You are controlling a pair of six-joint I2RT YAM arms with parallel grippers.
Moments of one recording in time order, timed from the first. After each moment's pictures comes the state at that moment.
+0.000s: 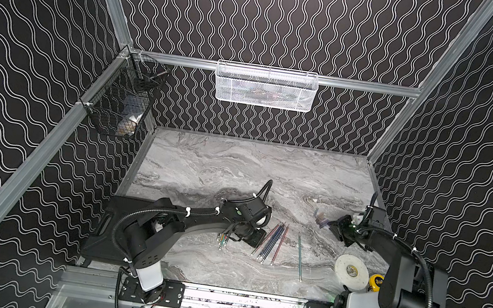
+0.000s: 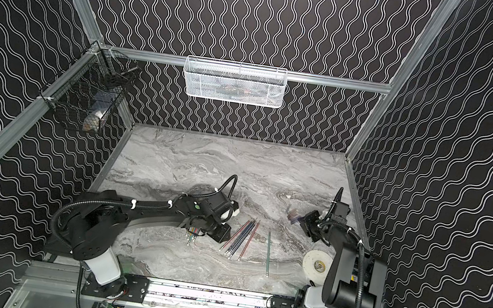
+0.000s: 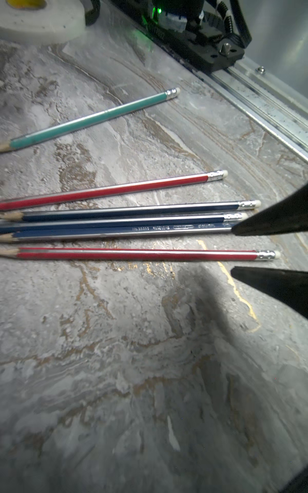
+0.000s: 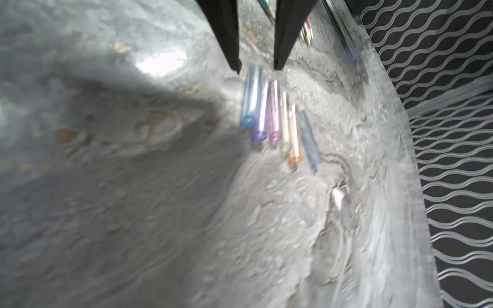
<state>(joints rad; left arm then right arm) -0.84 1.70 1.04 -0.45 0.21 -0.41 -0.25 1.41 0.63 -0.28 -0.48 0.71</state>
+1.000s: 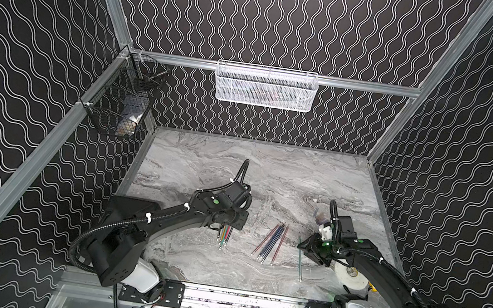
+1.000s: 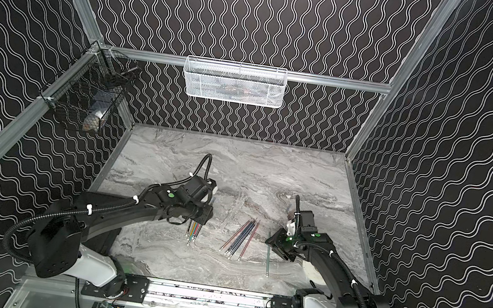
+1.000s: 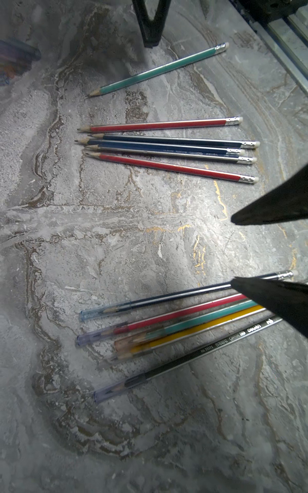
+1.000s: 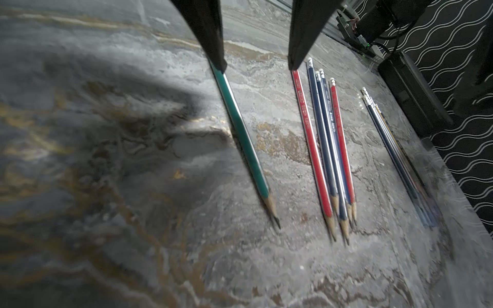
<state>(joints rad) -0.69 1.47 0.97 -0.54 0.00 -0.39 0.20 1.12 0.49 -0.59 -0.45 0.71</state>
